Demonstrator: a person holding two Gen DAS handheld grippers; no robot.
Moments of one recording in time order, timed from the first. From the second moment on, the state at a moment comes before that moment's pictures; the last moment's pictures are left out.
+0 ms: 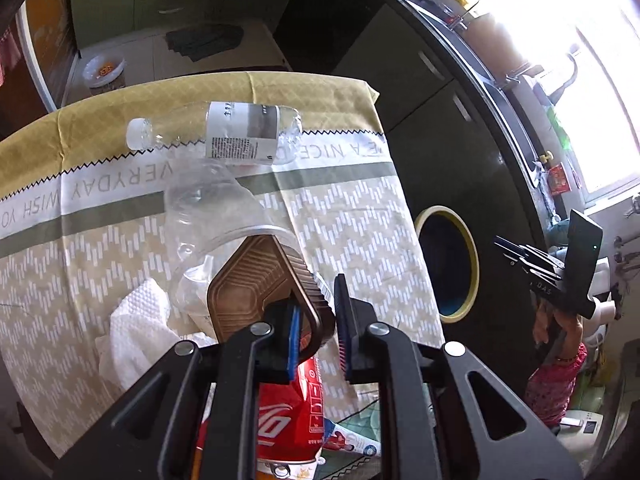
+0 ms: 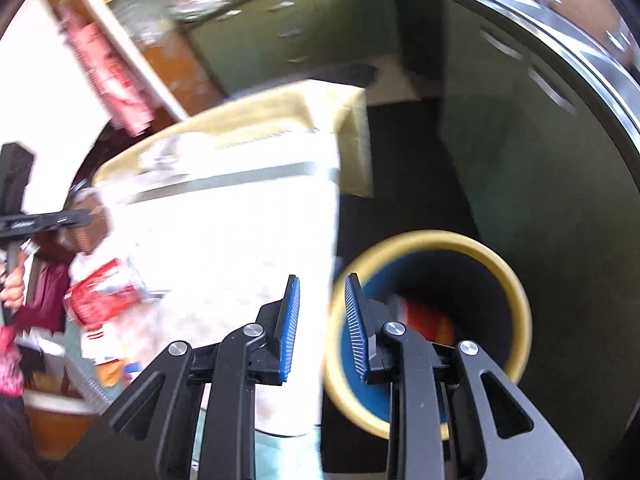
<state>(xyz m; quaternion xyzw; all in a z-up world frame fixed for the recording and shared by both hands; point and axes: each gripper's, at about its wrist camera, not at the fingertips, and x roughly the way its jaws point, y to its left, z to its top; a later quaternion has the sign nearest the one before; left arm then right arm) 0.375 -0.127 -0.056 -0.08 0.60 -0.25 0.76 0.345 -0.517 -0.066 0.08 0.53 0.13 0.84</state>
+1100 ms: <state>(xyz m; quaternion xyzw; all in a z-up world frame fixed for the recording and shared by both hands) 0.290 -0.116 -0.020 0.08 0.53 -0.35 0.77 0.367 -0.258 0.019 -0.03 0.49 0.43 0.76</state>
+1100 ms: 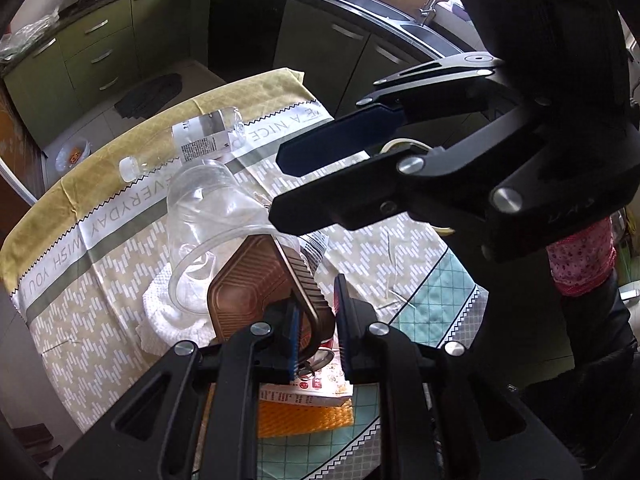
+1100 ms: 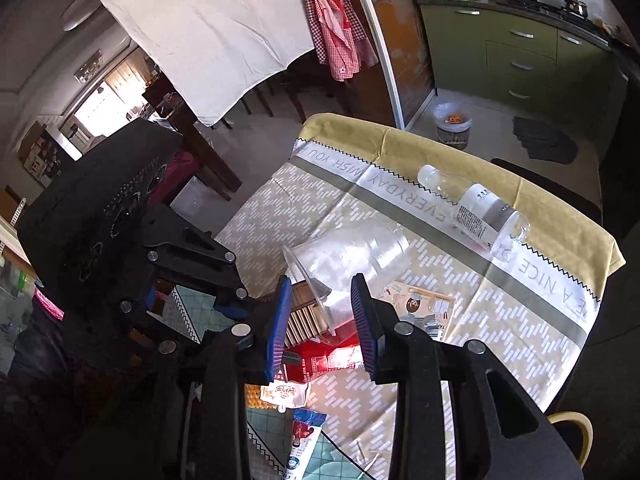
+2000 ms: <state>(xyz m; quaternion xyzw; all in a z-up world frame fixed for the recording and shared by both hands) 0.274 -0.115 -0.007 0.08 0.51 -0.37 0.77 0.394 -0.269 -0.002 -0.04 0.50 0.36 0.78</state>
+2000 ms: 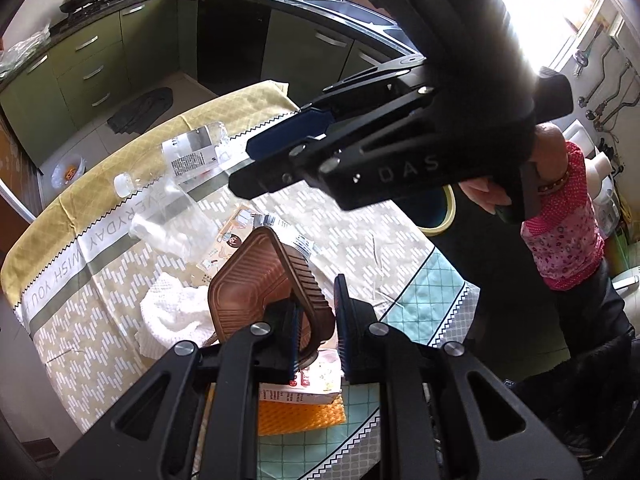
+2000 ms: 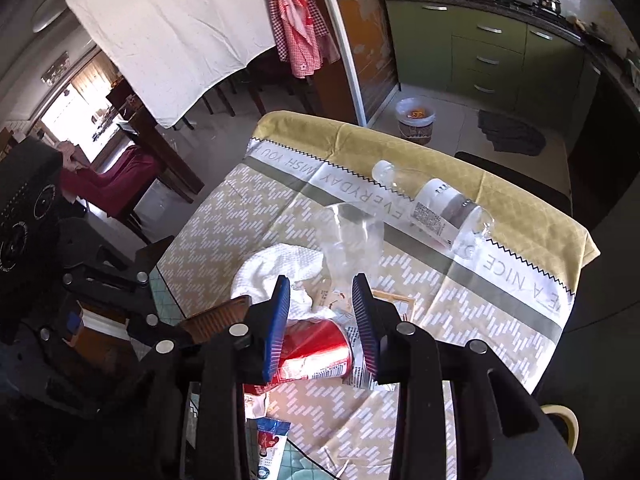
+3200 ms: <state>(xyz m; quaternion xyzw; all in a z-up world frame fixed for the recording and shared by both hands) 0.298 -0.522 -0.118 0.20 0.57 -0.48 0.64 0.118 -0.688 -0.060 0.26 0.42 0.09 0.86</state>
